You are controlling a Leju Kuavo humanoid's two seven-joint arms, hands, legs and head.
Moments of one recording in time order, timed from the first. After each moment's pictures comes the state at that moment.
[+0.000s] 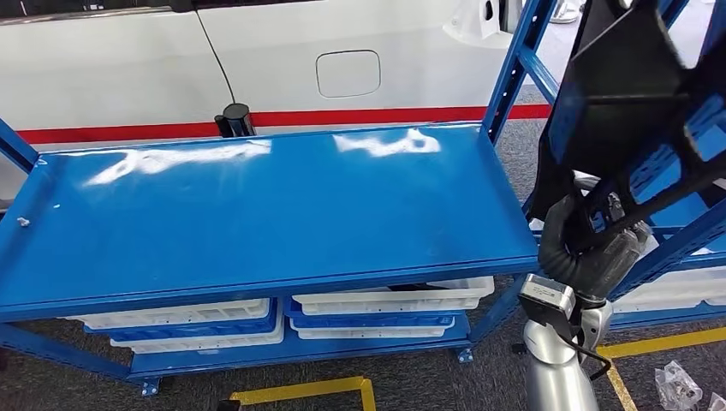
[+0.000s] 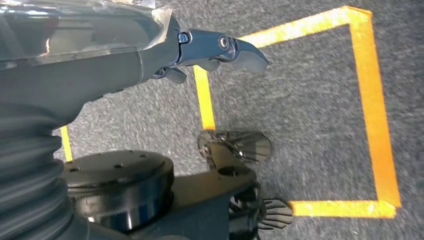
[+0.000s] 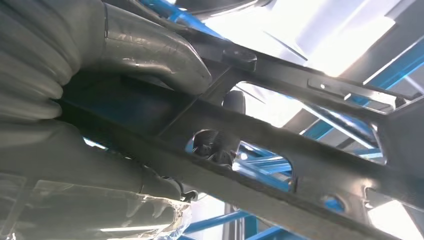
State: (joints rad) left arm -0.18 -0.21 1.01 -0.20 -0.98 0.18 -0.25; right arm -0.19 0.04 -0.03 -1.64 0.60 -0.70 -0.56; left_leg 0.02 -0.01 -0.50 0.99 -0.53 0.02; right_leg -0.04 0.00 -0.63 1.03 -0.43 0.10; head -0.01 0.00
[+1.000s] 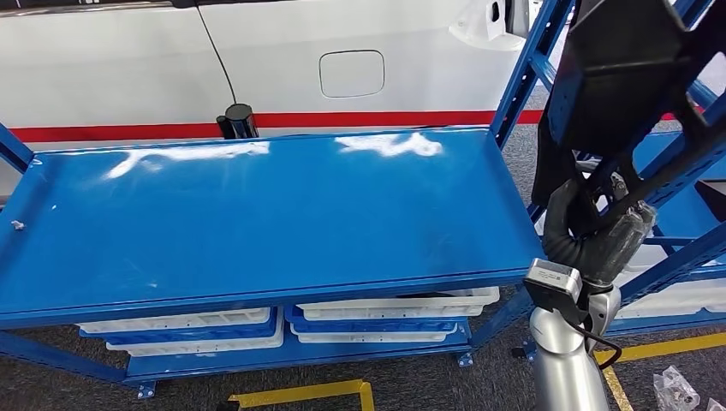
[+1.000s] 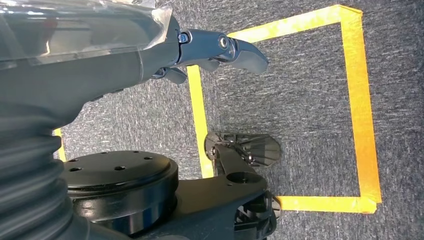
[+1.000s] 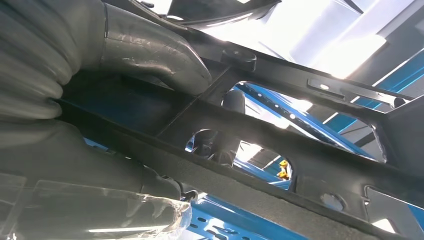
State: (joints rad) left arm -0.17 -0.22 1.02 -0.20 -0.95 0.19 -0.28; right arm -0.24 0.01 -0.01 -1.64 0.62 -0.65 -0.51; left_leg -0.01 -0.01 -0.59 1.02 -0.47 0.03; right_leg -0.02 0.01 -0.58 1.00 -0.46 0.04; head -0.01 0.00
